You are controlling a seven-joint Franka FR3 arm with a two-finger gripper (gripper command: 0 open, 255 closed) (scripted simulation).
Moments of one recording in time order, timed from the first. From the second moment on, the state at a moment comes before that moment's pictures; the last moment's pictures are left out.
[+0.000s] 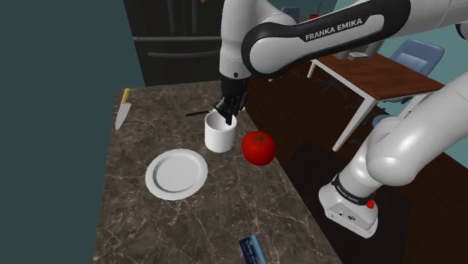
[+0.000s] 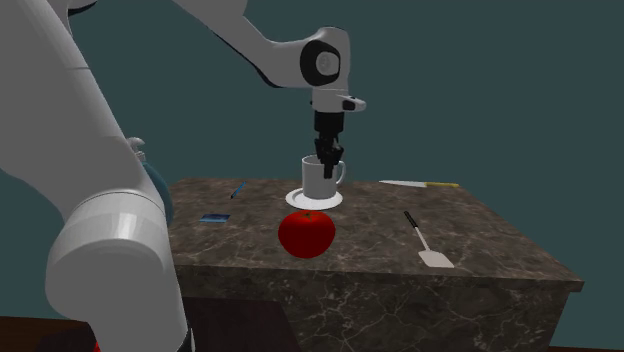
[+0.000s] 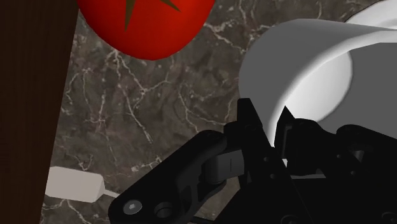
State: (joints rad) arm 0.09 -0.22 0.35 -2.24 0.10 2.02 0.46
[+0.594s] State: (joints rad) arm 0.09 -0.25 0.34 -2.14 0.11 1.90 0.46
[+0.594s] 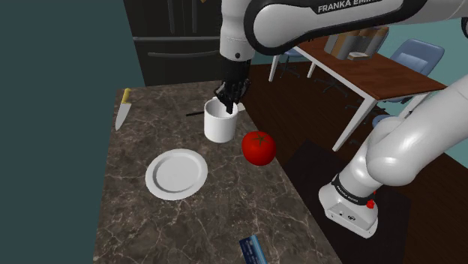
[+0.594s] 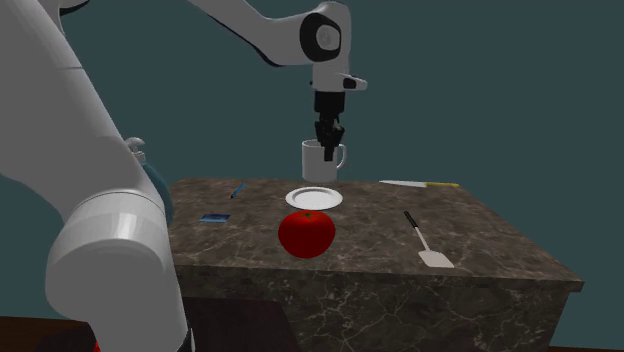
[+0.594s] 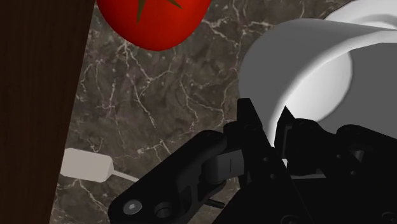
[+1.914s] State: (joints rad) arm 0.11 0.34 0.35 -1.53 -0.10 1.83 0.55
